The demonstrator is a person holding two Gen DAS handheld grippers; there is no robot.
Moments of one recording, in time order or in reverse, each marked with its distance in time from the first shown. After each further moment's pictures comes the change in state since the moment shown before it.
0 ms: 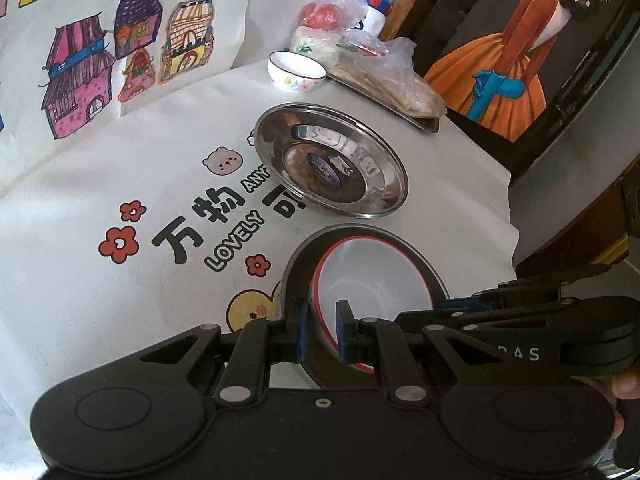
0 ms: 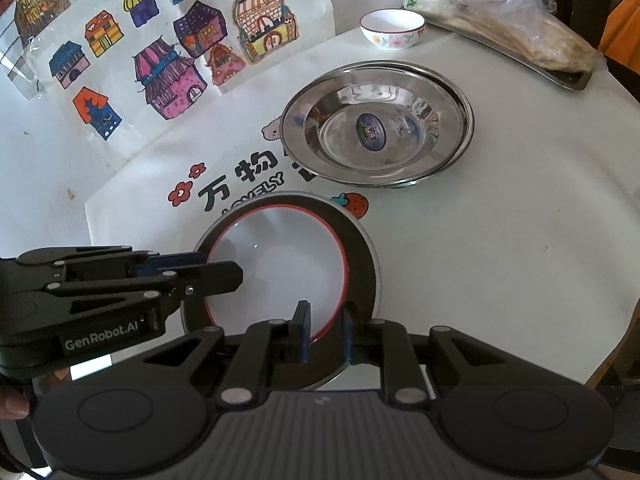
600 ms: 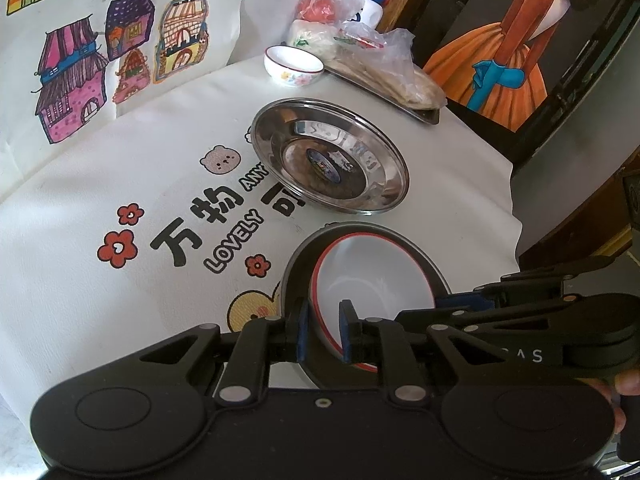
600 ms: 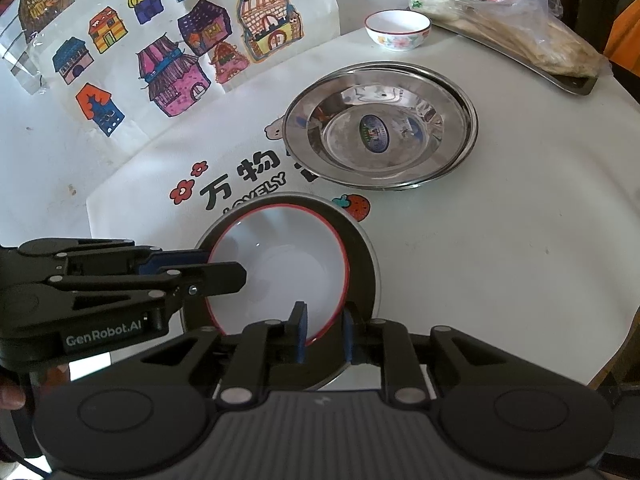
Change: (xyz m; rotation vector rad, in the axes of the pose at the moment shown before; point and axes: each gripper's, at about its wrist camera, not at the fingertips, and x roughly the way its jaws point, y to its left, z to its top) left arm 0.003 -0.002 0.004 0.018 0.025 0.006; right arm 0.000 0.000 0.000 -0.016 0.000 0.005
